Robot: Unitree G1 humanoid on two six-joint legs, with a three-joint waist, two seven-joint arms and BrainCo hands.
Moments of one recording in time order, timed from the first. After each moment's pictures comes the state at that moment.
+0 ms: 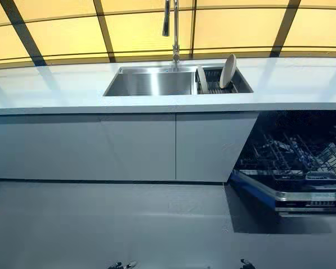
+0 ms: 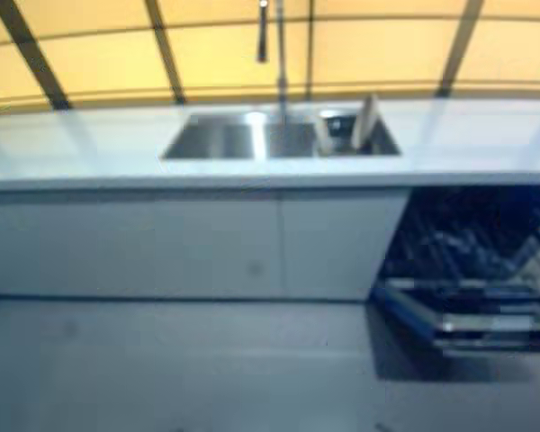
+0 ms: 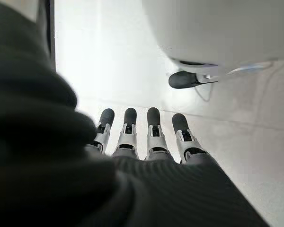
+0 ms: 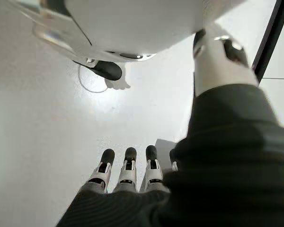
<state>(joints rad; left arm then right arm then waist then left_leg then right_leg) 0.06 0.20 -0.22 1.21 -0.26 -0.03 0.02 0.04 -0.22 0.25 1.20 0.03 0.02 -0.18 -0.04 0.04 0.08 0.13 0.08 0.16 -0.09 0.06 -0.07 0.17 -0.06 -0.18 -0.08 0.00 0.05</state>
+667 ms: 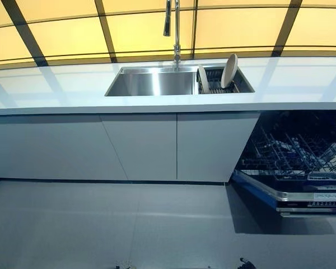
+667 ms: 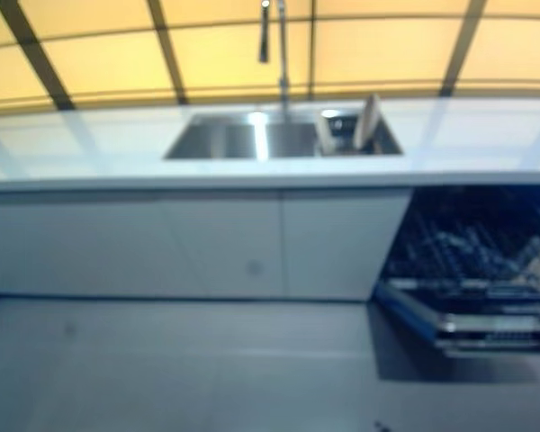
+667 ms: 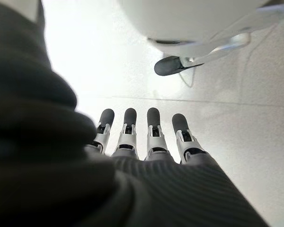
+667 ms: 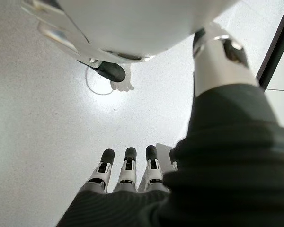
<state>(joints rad) 0.03 0.20 -0.24 1.23 -0.21 0.07 0.04 0.02 -0.24 0.27 1.20 0.01 0.07 -0.15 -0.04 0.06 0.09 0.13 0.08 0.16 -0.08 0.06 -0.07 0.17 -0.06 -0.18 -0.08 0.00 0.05</state>
